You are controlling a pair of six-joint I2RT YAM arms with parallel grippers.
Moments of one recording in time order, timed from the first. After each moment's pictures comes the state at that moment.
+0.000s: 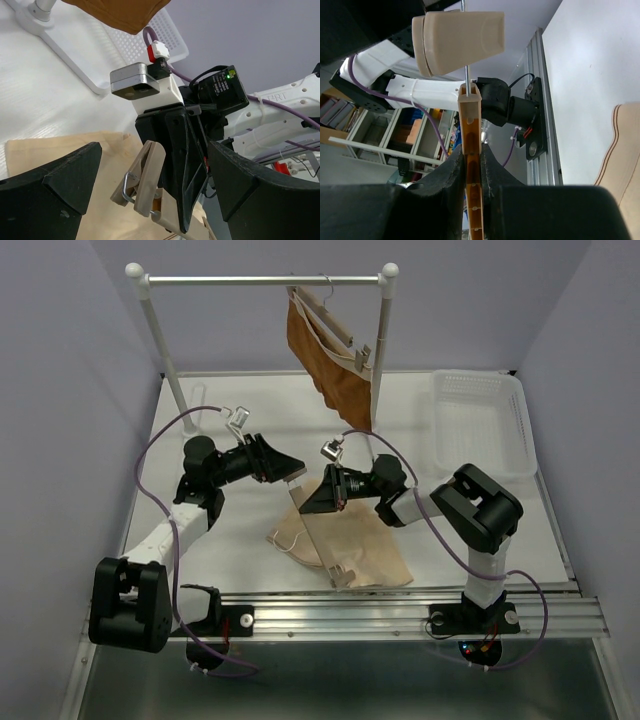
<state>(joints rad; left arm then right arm) -0.17 1.20 0.60 0.53 0.92 -0.78 0.70 1.92 0.80 1.31 -0.97 1.40</state>
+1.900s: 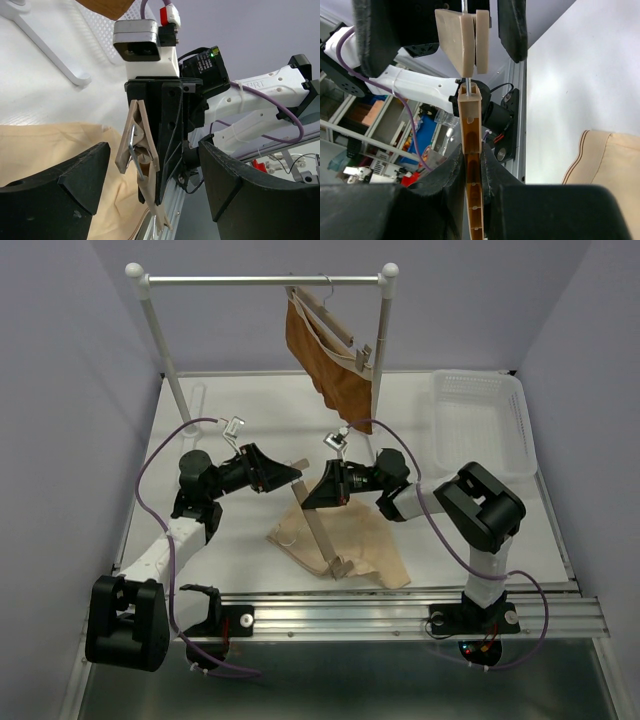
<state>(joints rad) -0.17 1.10 0.50 0.62 0.94 -0.91 0.67 1.92 0.85 1.32 -1.02 1.18</state>
